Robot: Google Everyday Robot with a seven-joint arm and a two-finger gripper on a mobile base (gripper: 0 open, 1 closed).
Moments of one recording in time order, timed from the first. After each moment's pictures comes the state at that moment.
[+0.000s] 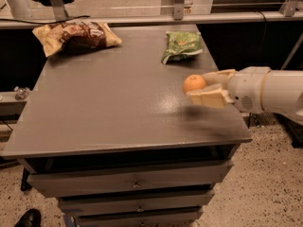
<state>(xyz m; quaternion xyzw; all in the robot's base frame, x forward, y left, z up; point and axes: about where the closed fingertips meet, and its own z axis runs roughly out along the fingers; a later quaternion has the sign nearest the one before) 0.523 -0.136 0.895 -0.39 0.74 0.17 0.51</state>
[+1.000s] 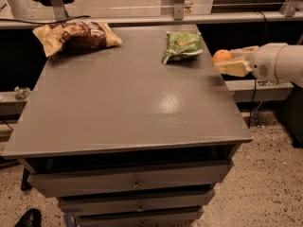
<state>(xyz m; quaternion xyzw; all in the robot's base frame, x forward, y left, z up) 0.648 -0.250 0.890 -0.33 0.77 0.12 0.54</state>
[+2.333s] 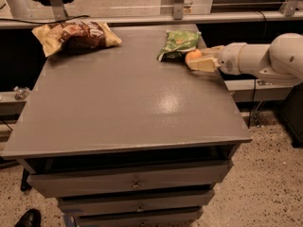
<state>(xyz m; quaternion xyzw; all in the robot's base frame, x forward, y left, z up) 0.723 -0.183 0.851 -0.35 0.74 0.19 0.54</state>
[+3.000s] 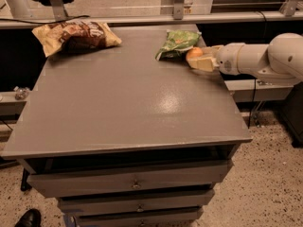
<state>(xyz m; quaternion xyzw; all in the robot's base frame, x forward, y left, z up) 0.723 -0.178 0.849 -0.35 0.74 0.20 0.53</state>
